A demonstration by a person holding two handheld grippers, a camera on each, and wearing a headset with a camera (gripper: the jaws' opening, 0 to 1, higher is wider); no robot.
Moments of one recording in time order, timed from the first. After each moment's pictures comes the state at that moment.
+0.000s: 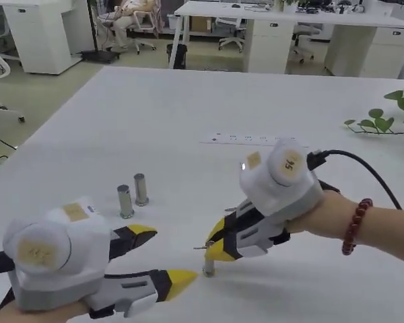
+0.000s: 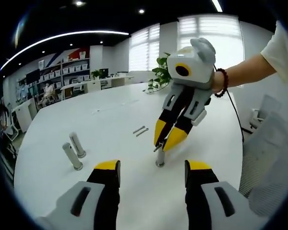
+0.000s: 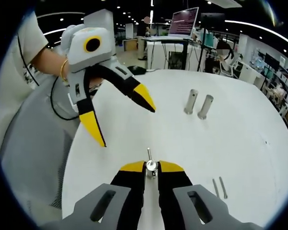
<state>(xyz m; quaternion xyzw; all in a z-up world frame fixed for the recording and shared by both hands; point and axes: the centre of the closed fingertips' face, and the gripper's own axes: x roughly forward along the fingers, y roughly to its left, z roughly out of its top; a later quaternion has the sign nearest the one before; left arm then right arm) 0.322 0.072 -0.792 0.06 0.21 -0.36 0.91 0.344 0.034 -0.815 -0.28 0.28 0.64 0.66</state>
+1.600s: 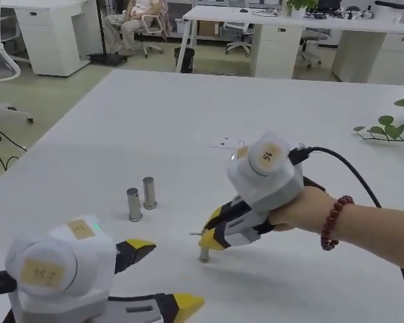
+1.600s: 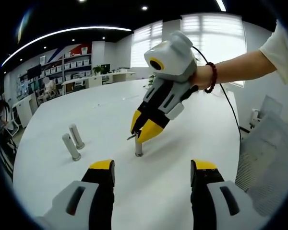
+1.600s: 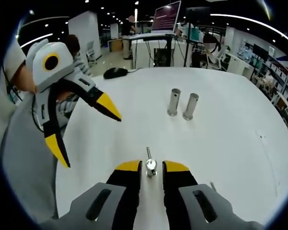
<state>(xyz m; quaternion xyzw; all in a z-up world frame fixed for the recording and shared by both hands) 0.308 0.072 -0.799 0.05 0.23 -0.35 0.91 0.375 0.049 -0.817 -0.26 0.30 0.60 0.69</state>
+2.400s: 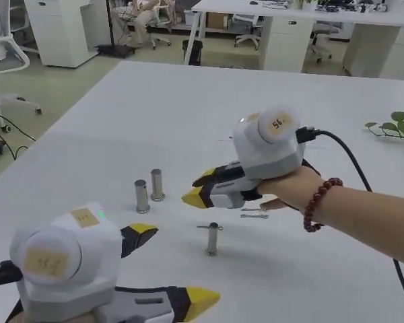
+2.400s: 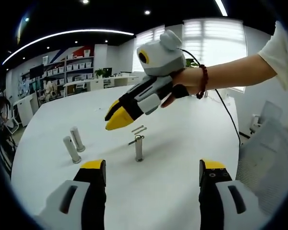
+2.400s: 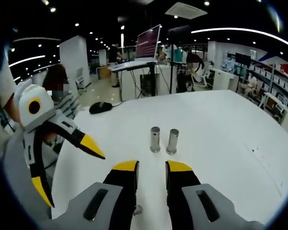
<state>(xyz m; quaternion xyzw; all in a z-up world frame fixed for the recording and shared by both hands) 0.309 0.069 -0.790 0.03 0.21 -0.35 0.91 0.418 0.096 -0.779 -0.16 0.23 0.58 0.76</state>
